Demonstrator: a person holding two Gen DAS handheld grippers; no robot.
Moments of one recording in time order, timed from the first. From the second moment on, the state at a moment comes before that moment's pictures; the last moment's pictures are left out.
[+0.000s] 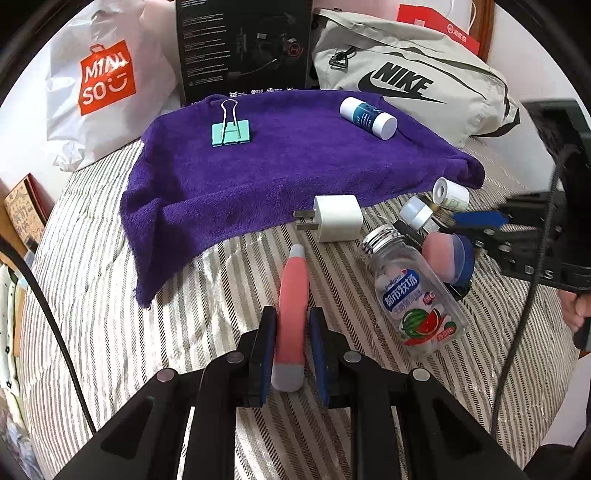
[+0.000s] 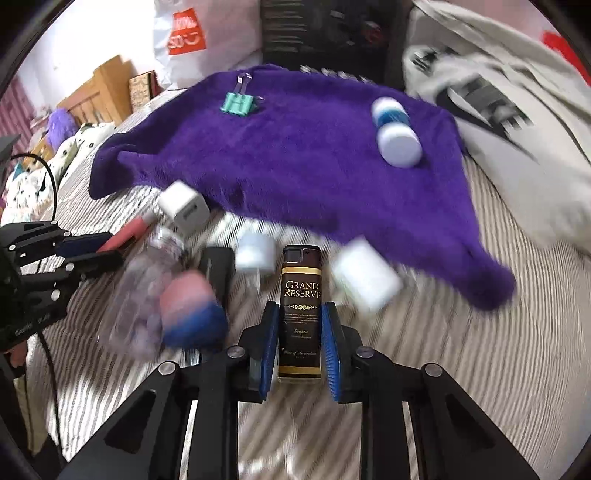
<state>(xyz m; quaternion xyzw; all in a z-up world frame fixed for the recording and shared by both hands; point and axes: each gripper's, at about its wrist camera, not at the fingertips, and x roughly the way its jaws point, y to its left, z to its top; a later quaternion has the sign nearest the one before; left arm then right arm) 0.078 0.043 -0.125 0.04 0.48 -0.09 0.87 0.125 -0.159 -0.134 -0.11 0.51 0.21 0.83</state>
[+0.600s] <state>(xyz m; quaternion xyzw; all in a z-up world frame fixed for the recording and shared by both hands) 0.063 0.043 -0.125 0.07 0.48 -0.05 0.87 0.083 -0.197 -0.133 -0.10 0.52 0.18 0.83</state>
